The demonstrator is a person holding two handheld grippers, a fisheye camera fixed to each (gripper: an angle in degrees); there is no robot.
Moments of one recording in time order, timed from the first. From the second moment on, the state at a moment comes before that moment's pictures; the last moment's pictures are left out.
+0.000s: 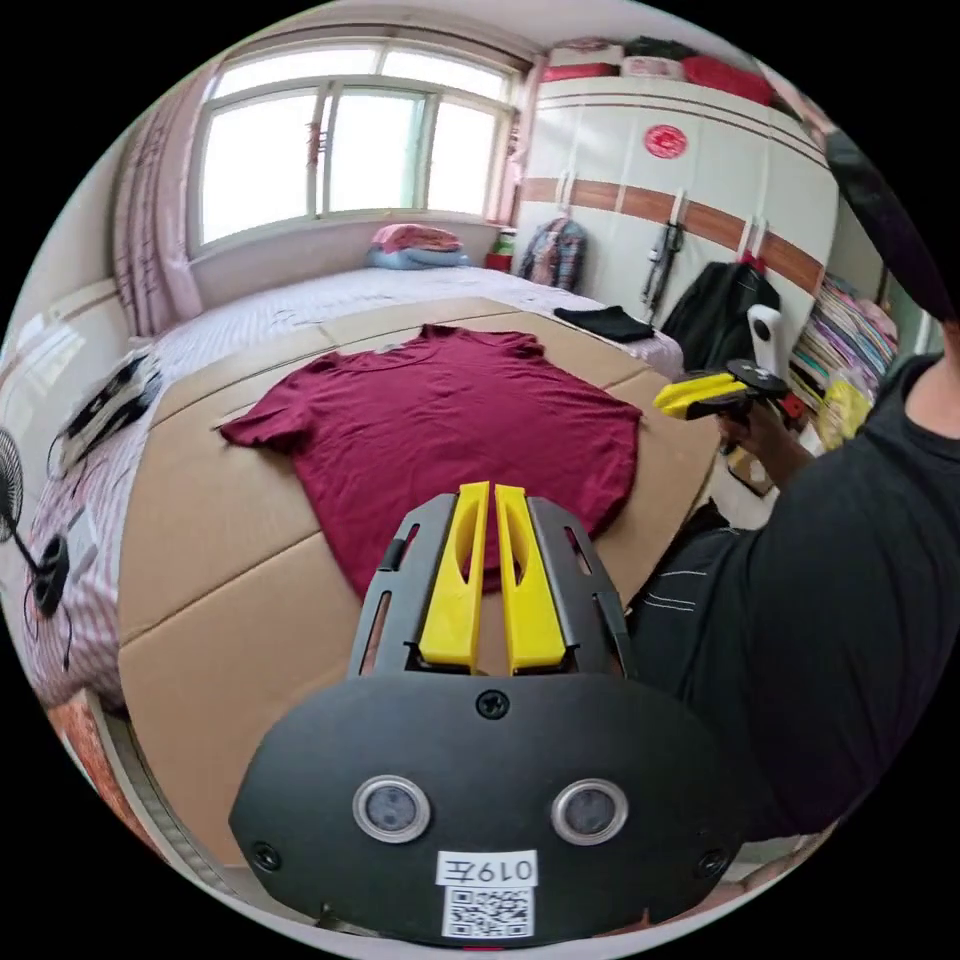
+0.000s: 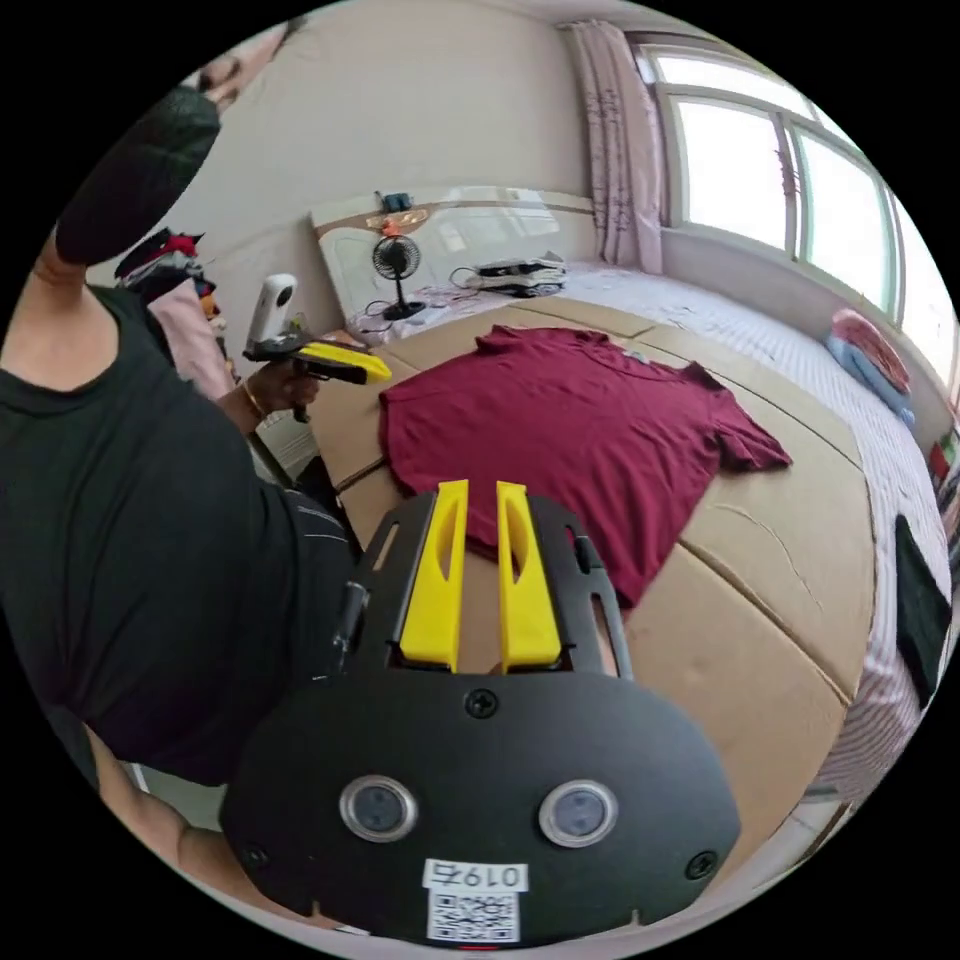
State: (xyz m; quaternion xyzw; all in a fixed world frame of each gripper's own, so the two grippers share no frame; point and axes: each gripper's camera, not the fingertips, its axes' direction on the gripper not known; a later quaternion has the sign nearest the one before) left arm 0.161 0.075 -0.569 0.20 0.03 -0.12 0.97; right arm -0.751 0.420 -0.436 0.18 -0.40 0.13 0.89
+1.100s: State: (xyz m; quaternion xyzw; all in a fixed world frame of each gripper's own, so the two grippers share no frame) left arm 0.256 -0.072 -0.640 0.06 -0.10 0.12 0.99; right arm -0.993 0.415 -0.391 0.13 -0.25 -0.11 0.95
